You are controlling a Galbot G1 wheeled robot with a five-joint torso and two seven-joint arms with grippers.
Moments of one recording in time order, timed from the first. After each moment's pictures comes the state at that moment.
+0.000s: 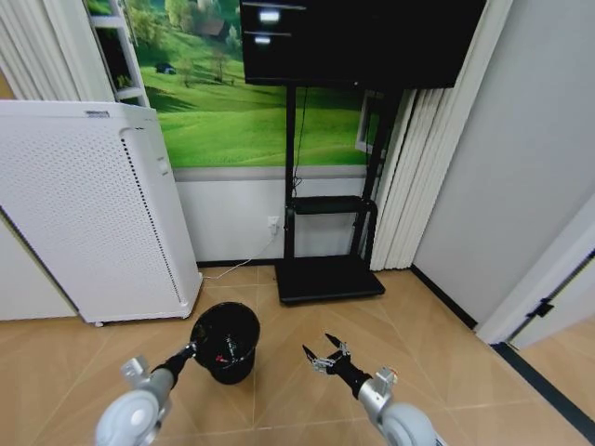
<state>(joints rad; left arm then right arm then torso) 1.62 -1.11 -0.75 -2.11 -1.29 0.34 -0.43 -1.47 1.06 0.26 1.87 0.57 -0.08 -0.08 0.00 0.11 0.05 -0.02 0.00</state>
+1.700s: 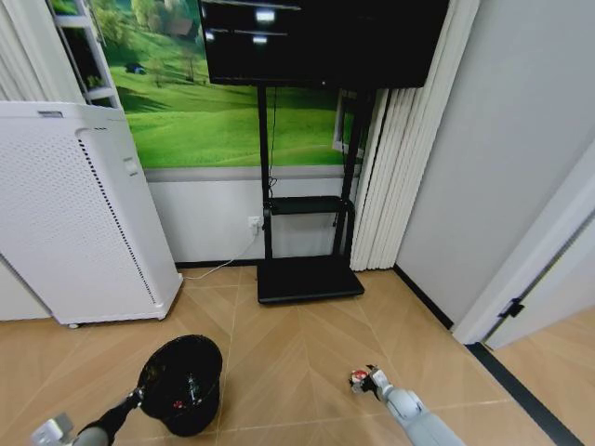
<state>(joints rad) 1.88 -1.19 -0.99 -2.13 -1.25 0.46 -0.31 -1.02 1.14 0.16 0.93 0.02 -0.10 -0.21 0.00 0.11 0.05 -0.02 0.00</state>
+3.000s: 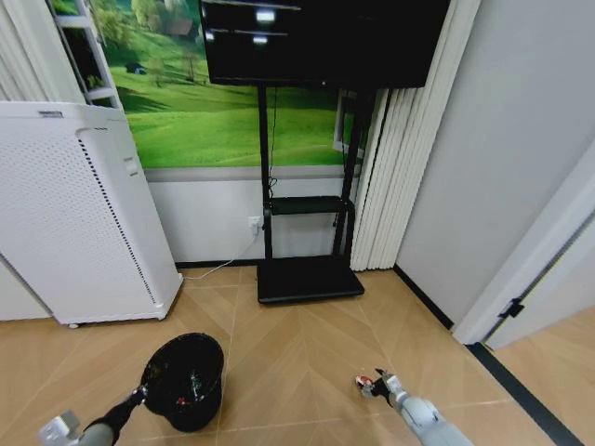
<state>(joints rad) 1.86 -1.18 -0.97 -2.11 -1.25 0.43 -0.30 -1.07 1.10 0.21 0.92 0.09 -0.04 -0.23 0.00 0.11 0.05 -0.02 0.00</state>
